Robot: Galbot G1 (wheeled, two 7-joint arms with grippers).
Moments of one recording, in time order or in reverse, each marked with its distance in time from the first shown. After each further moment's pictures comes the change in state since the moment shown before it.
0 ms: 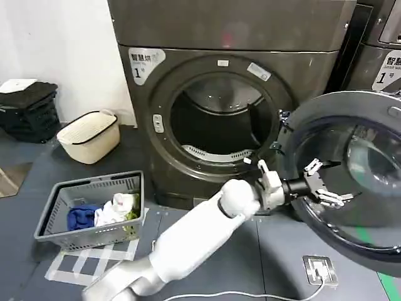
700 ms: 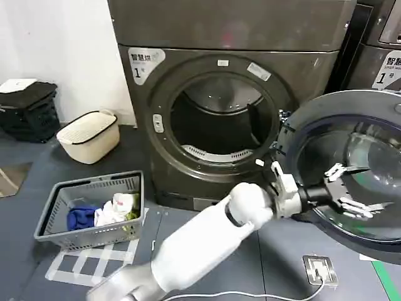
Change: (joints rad) left arm 0.062 0.061 0.009 -0.264 -0.060 0.115 -0.015; right arm -0.005 0.000 -0.017 -0.026 0.107 -0.029 -0.056
